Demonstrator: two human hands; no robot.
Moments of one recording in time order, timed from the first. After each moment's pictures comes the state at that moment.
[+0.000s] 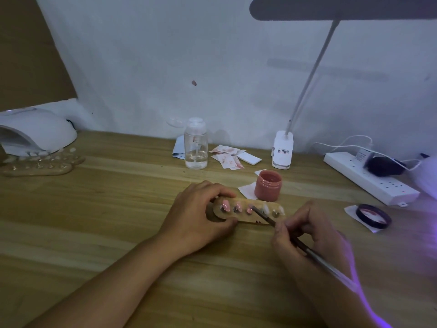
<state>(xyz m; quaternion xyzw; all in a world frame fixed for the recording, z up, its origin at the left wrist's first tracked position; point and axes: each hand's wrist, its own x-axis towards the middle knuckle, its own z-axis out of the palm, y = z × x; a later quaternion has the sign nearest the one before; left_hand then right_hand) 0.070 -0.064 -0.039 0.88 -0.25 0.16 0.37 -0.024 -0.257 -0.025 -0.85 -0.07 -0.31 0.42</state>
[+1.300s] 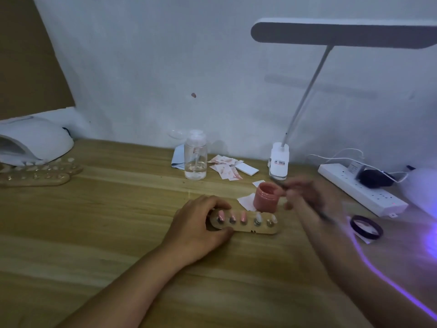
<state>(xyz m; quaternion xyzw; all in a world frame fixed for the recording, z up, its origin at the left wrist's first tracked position) 0.079 -0.061 -0.046 0.88 -0.21 0.11 0.41 0.014 -0.267 0.011 -0.78 -0.03 -0.28 0.56</state>
